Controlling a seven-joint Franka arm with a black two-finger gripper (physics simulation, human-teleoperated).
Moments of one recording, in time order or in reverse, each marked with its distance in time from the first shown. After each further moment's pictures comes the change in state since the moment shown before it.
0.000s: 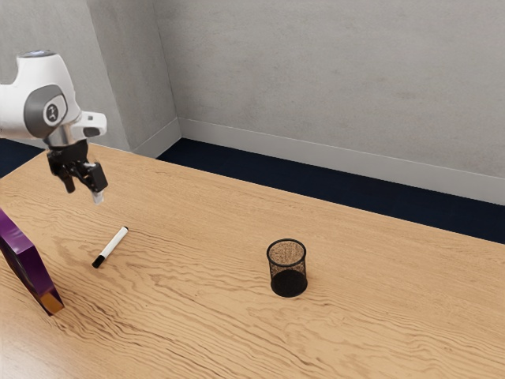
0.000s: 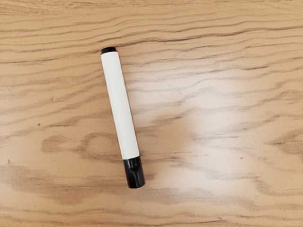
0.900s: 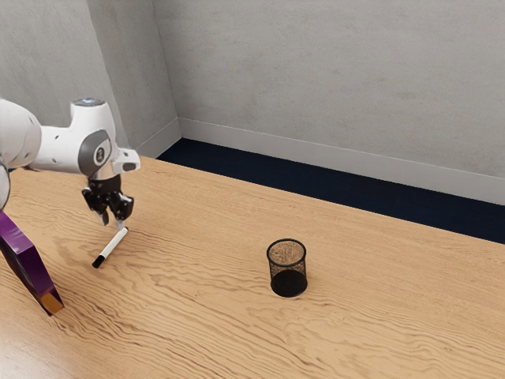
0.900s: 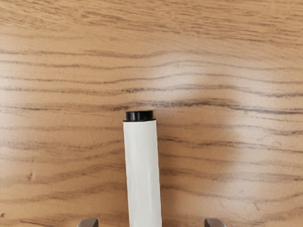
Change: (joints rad) arm 0.015 0.401 -0.009 0.178 -0.020 0.181 -0.166
